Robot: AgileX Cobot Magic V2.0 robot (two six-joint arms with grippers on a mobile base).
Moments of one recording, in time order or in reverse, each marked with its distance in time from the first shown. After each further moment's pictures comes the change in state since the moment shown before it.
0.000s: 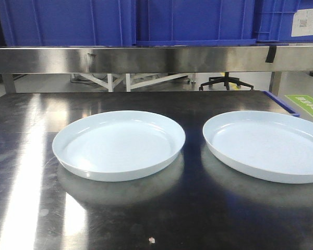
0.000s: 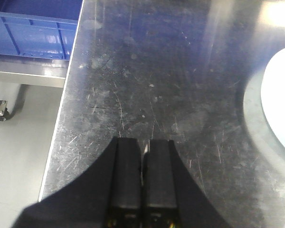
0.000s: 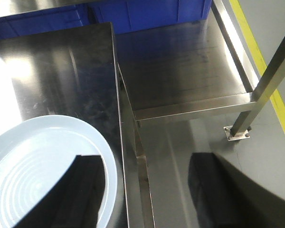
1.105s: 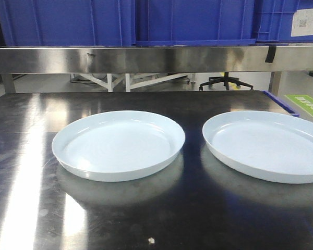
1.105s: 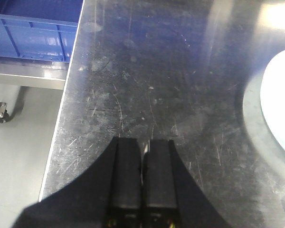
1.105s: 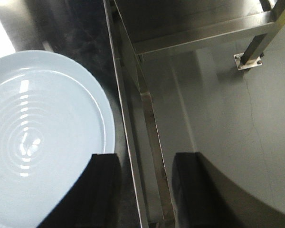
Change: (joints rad) left arm 0.000 0.000 0.001 0.000 -0.003 0.000; right arm 0.000 0.184 -0.002 0.089 0.102 0.000
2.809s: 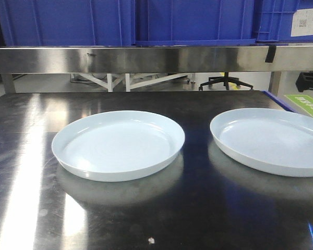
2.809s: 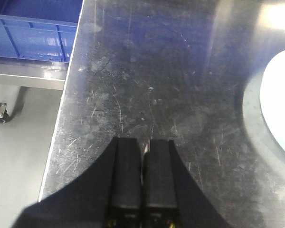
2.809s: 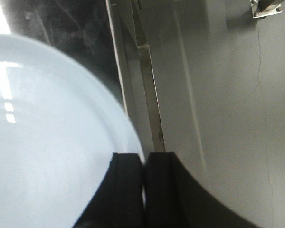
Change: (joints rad) left arm 0.000 0.000 0.000 0.000 -0.002 0.000; right arm 0.051 0.478 -0.245 0.002 0.026 0.000
